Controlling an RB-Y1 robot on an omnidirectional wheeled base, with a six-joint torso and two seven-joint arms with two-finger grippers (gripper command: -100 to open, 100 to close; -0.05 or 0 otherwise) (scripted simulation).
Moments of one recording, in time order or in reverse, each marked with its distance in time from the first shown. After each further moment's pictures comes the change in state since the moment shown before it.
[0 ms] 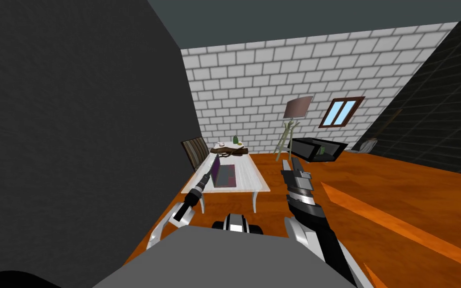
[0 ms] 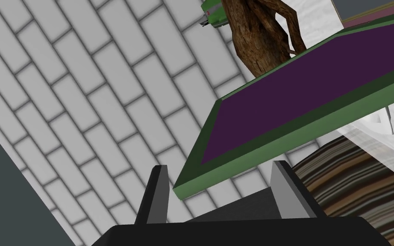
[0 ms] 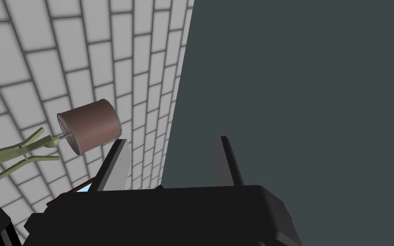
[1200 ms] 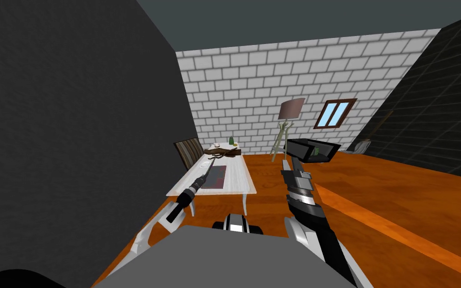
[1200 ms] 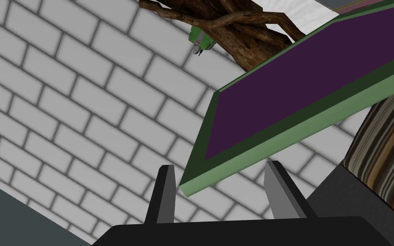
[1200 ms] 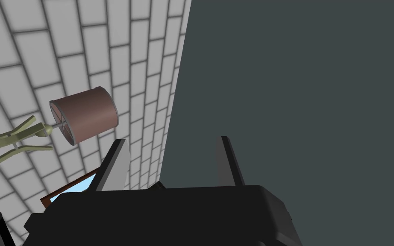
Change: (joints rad) left arm 0.031 0.149 0.037 -0.008 -0.174 0.076 -0.168; right arm 0.000 0.000 0.000 0.000 0.000 0.000 0.000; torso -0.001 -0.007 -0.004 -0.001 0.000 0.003
